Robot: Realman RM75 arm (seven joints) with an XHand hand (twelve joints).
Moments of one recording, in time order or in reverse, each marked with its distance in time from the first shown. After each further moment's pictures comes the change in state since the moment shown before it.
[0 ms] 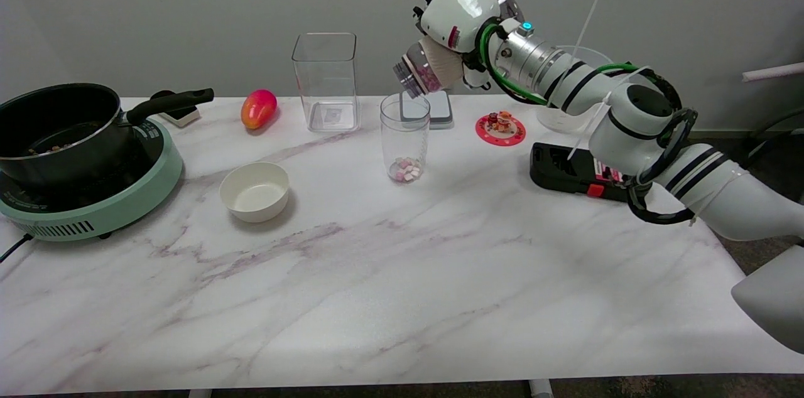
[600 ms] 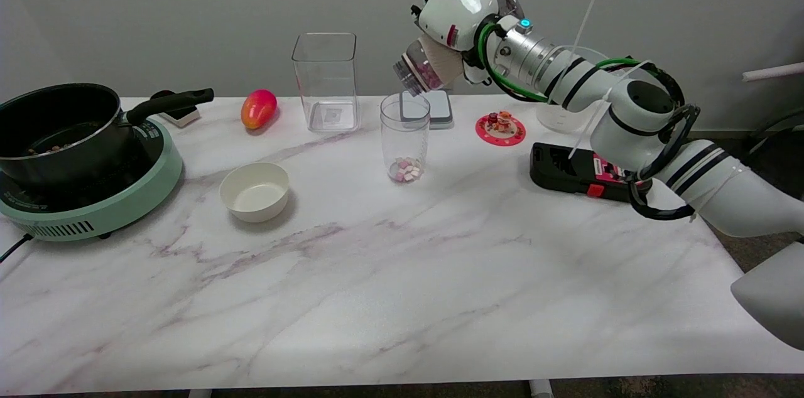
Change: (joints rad) arm 0.014 0.002 -0.001 -0.005 -0.048 0.022 0.000
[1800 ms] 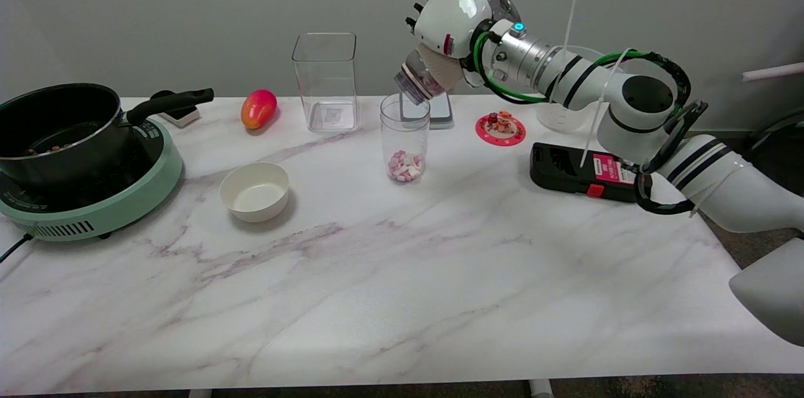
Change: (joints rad) arm 0.016 0.000 0.009 -0.010 -0.265 0.065 0.187
